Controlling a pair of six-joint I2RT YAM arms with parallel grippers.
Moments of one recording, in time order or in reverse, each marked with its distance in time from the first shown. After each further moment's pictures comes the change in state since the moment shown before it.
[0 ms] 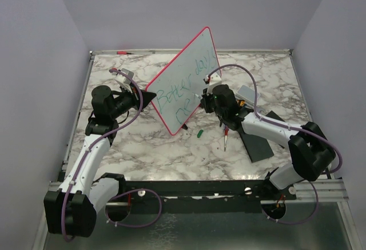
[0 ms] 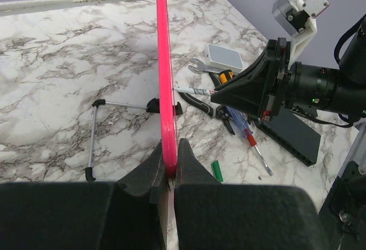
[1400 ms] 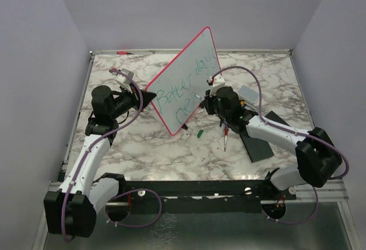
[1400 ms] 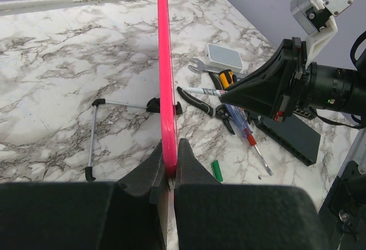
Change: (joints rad) left arm 0.000 -0.002 0.000 -0.002 0.000 0.000; right arm 0.000 -0.073 -0.045 -0.010 0.014 0.017
